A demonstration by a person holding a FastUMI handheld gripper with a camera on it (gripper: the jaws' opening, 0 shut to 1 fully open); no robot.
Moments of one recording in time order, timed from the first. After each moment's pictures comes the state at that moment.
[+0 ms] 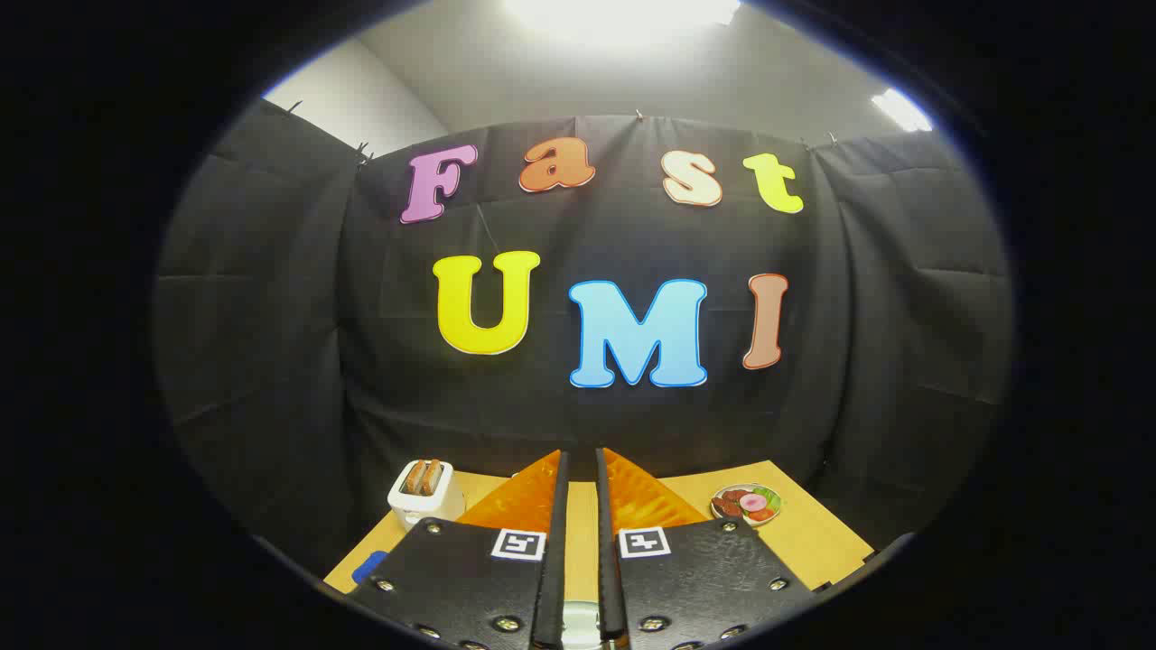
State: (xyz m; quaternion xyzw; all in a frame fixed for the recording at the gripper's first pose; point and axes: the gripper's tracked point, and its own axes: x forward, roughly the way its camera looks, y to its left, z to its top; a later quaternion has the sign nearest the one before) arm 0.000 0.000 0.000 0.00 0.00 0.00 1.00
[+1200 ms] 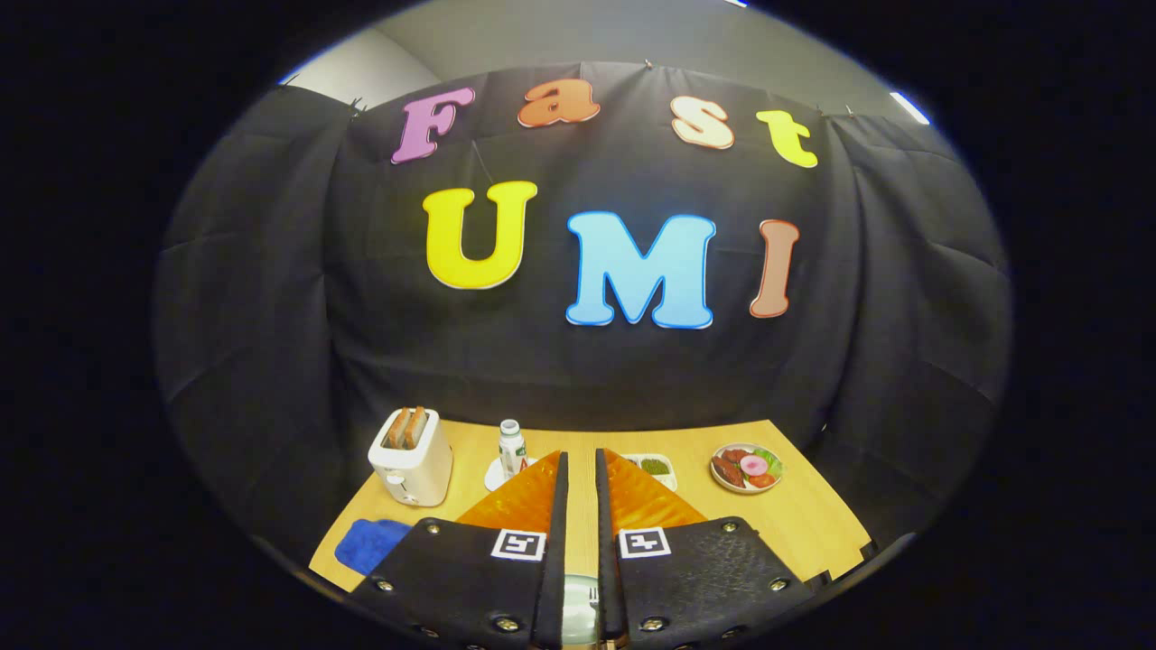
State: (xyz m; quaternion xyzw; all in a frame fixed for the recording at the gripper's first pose) arm 0.038 0.003 -0.086 -0.01 0.12 -0.01 0.99
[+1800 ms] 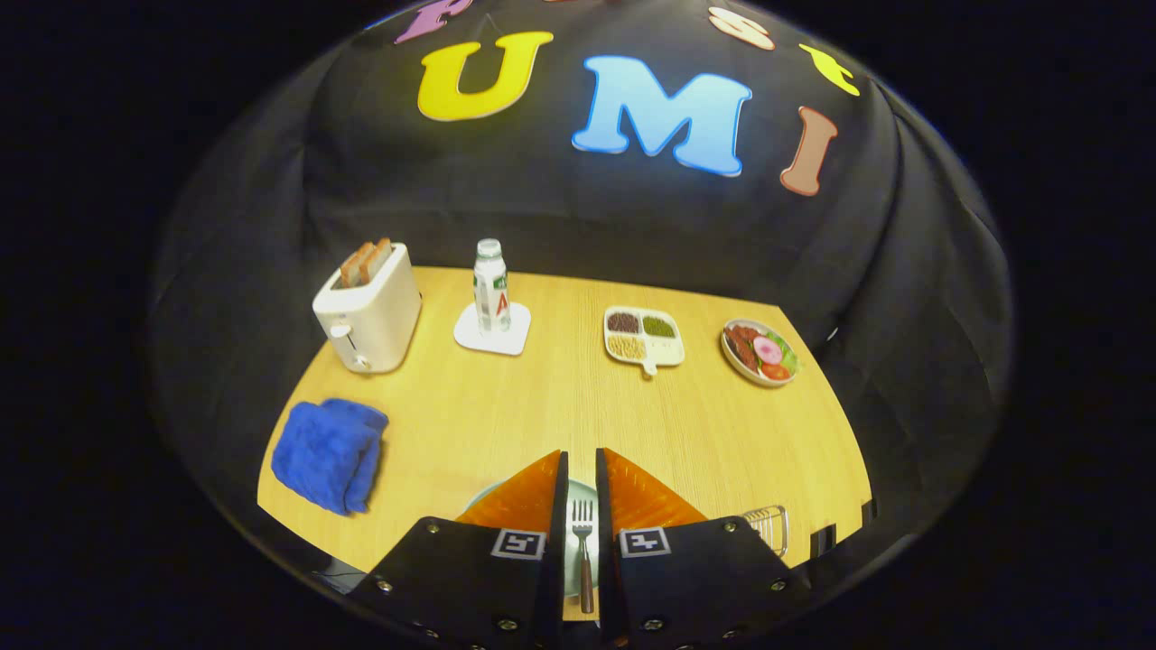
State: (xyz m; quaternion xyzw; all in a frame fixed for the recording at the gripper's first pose) arm 0.042 -0.009 -0.283 -0.06 0.35 -0.03 0.93
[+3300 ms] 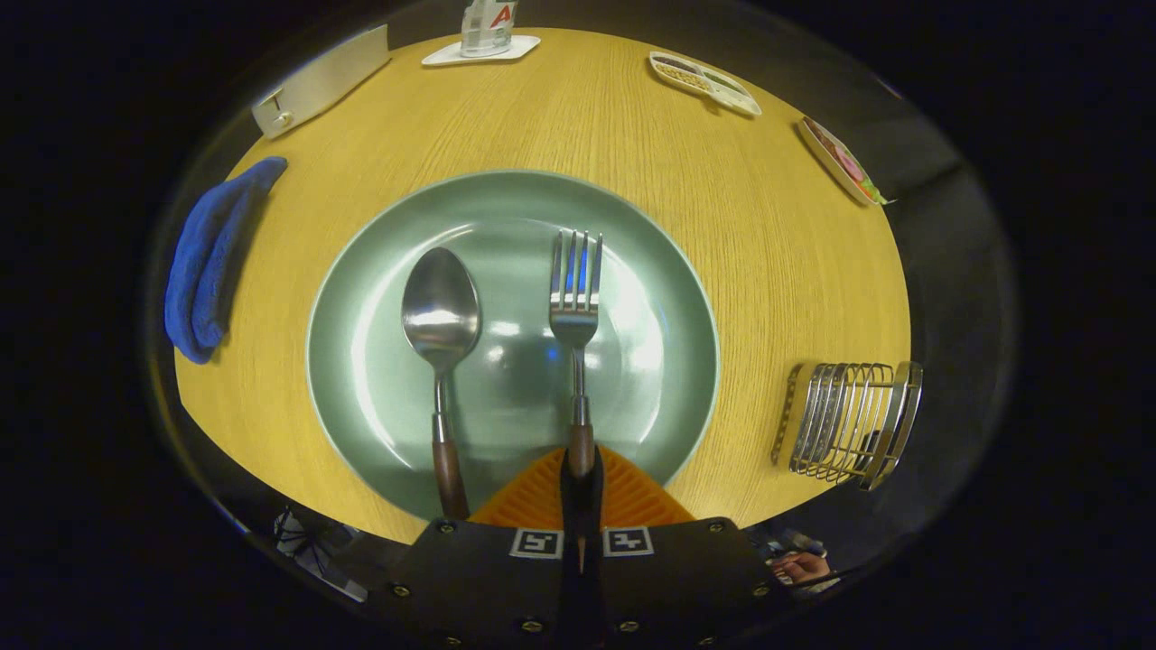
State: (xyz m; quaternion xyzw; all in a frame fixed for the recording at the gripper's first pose) arm -0.021 -0.018 -0.494 -0.08 0.63 -0.04 0.77
